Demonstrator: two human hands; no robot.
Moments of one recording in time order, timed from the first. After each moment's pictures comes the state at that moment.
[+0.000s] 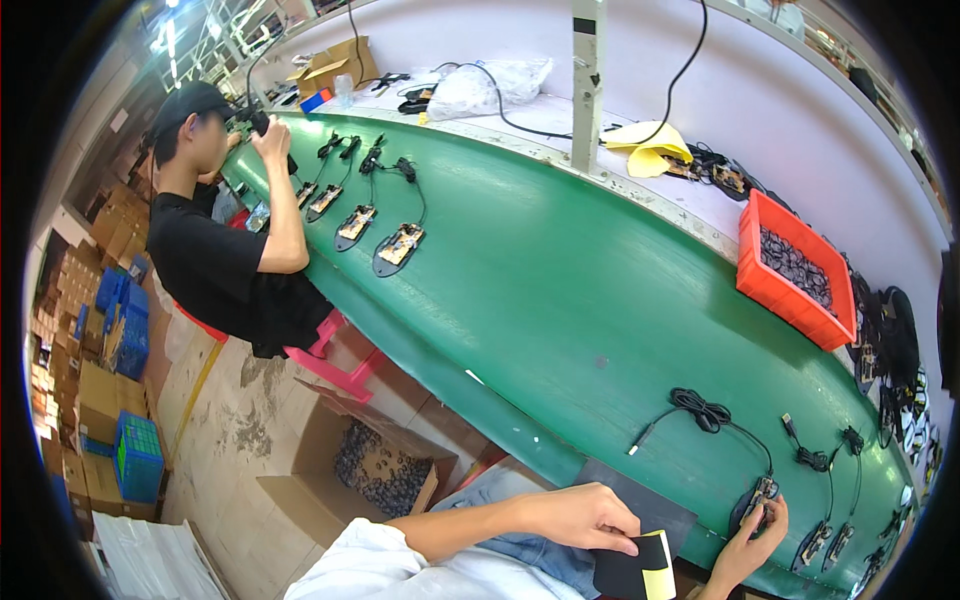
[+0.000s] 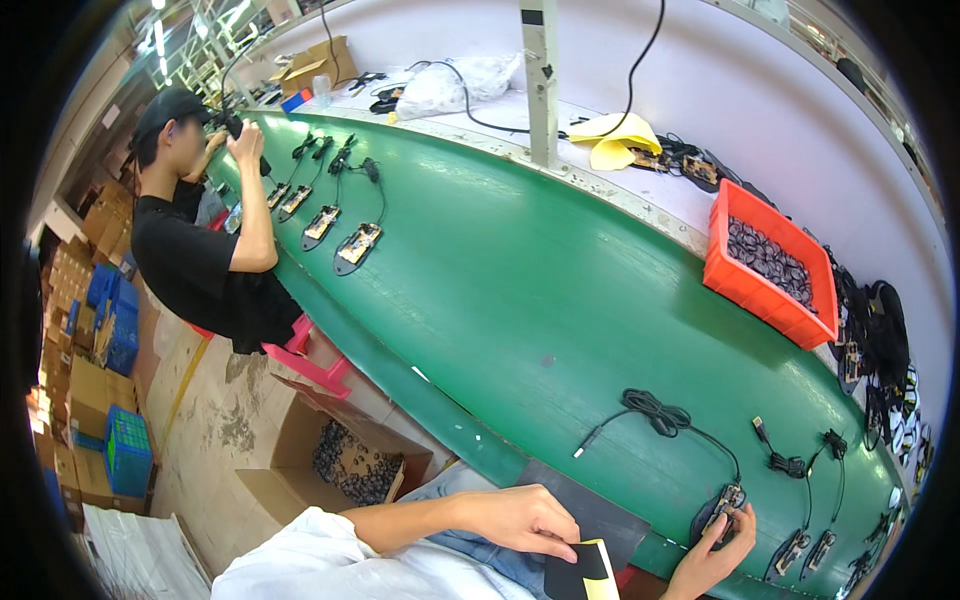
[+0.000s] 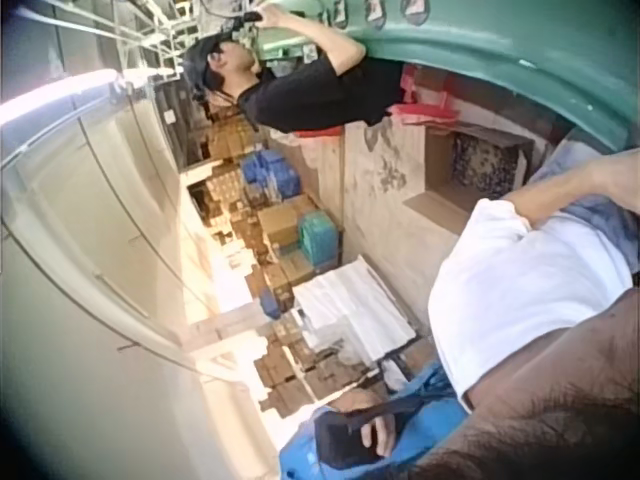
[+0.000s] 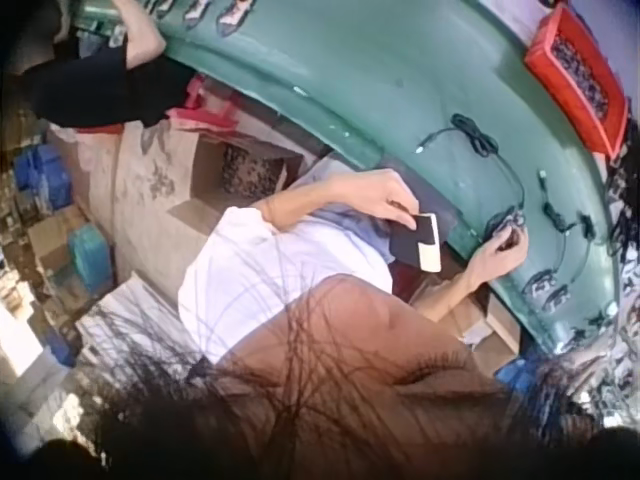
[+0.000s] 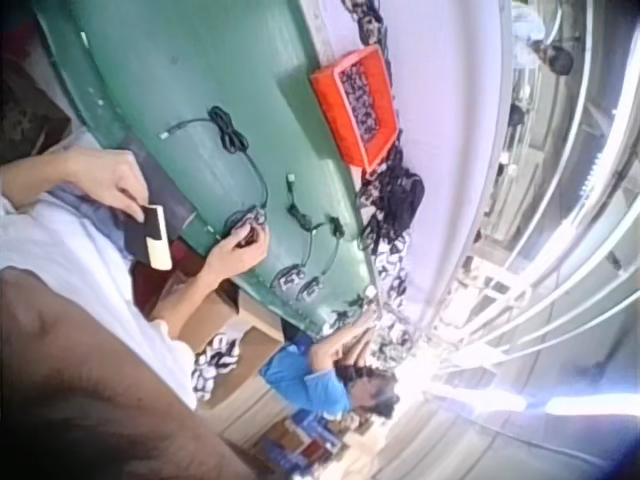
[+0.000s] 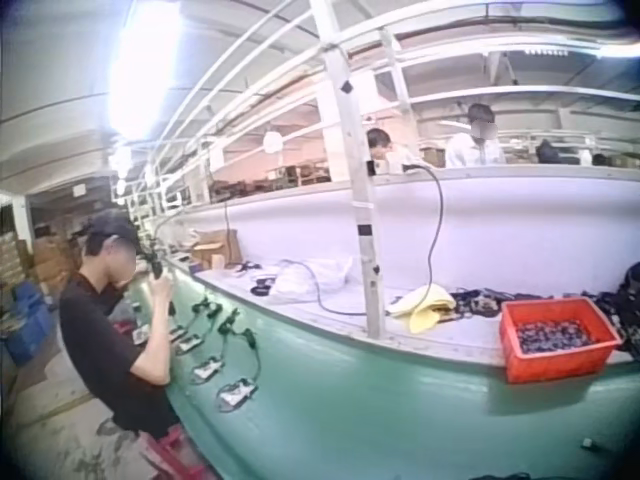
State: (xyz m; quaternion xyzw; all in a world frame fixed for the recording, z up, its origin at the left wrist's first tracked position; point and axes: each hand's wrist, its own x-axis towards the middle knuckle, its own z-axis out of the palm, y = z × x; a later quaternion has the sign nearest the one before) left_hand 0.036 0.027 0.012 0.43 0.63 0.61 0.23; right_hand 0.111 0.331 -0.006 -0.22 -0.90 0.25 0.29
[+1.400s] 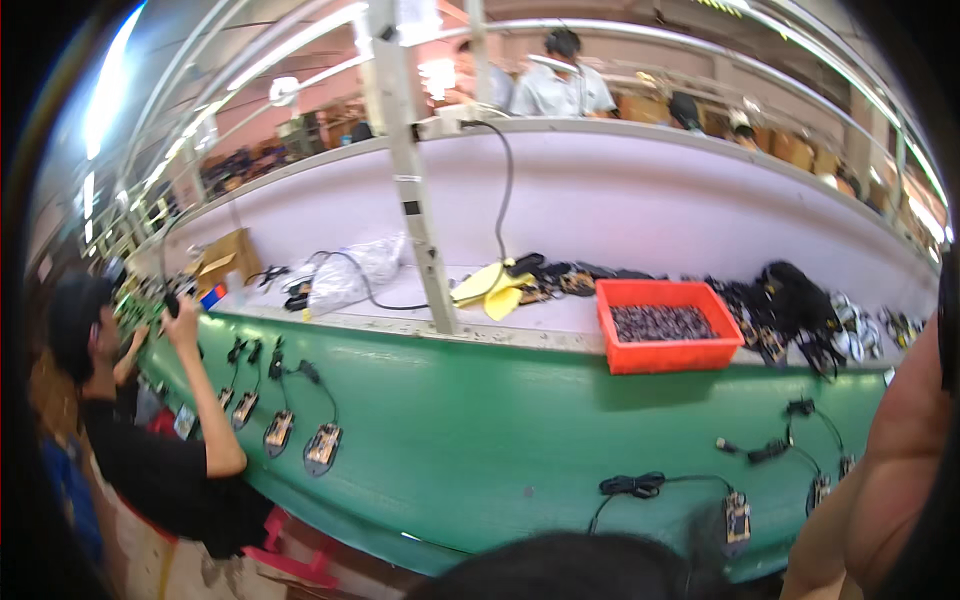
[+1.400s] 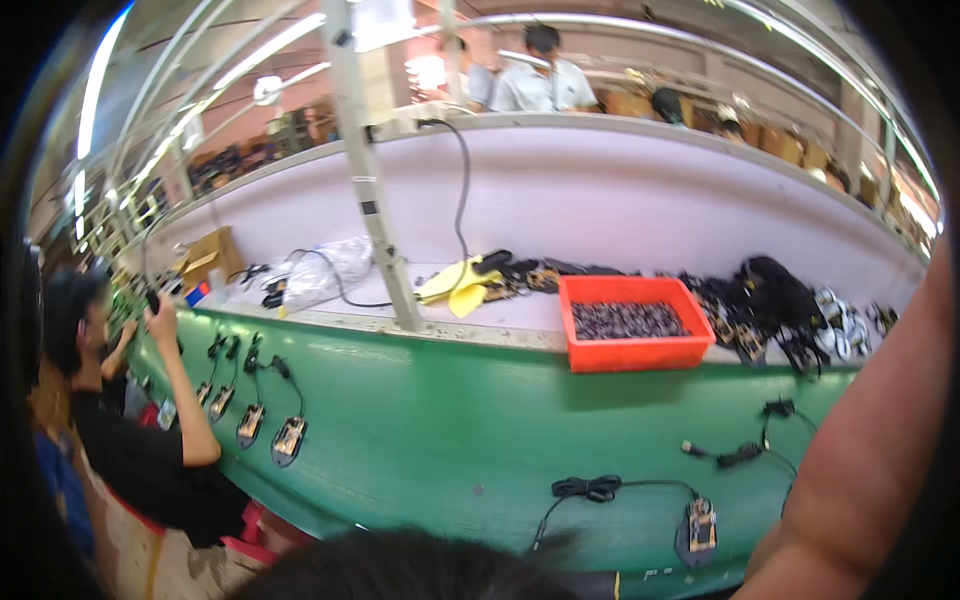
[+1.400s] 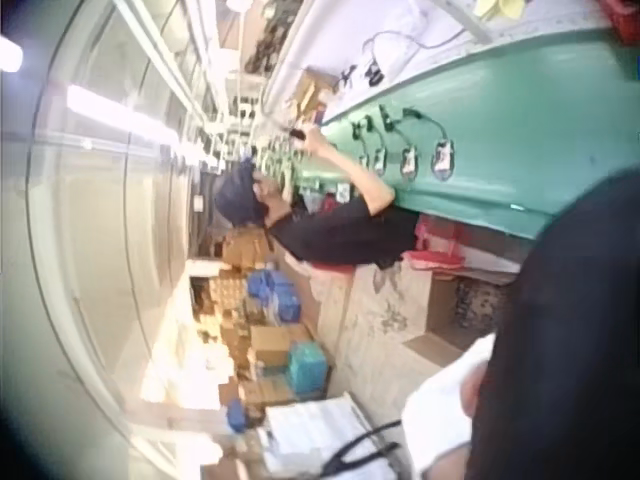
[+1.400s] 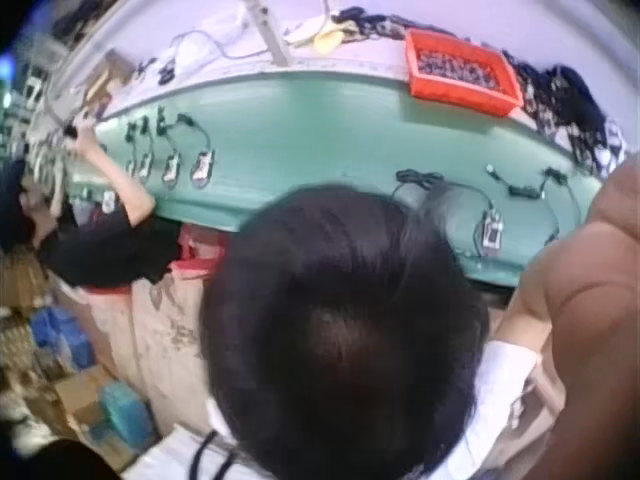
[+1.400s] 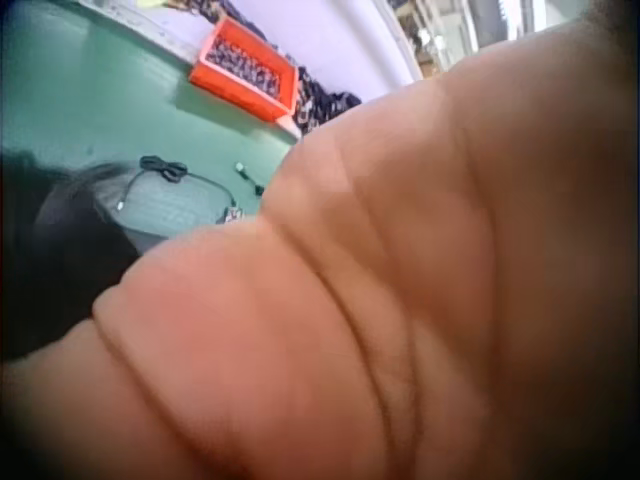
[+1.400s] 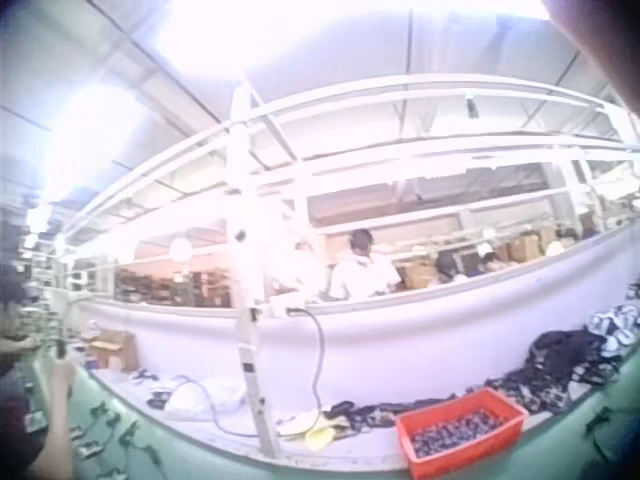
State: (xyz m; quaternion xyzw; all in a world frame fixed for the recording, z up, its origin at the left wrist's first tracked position) left_hand 0.030 0.044 0.009 0.55 0.71 0.42 0.17; right_hand -0.044 0.291 0.300 0.45 -0.60 0.24 0.62
